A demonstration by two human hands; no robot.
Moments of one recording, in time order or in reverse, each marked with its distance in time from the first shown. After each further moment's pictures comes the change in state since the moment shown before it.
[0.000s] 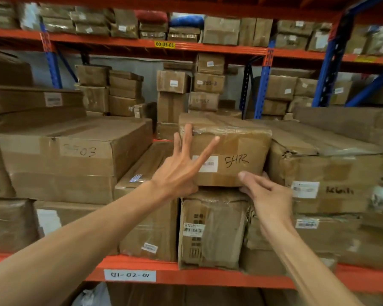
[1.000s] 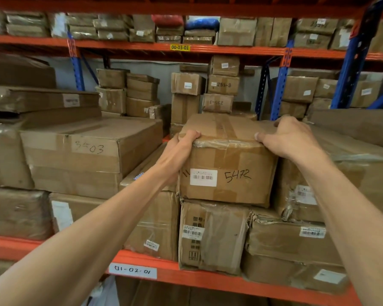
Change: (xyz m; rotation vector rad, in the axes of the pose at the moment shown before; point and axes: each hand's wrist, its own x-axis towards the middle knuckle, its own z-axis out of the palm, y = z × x) left_hand 0.032 -0.004 -0.010 -1.358 0.187 -0.673; right_hand 0.085 -0.120 -0.001 -1.060 -0.038 -0.227
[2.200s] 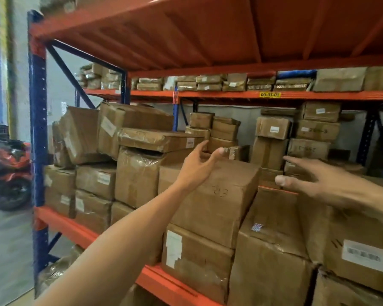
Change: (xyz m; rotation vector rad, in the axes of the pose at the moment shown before) left_hand 0.003 0.019 -0.274 0.384 0.355 0.333; right_hand -0.055 -0.187 0.060 -0.018 -0.435 -0.621
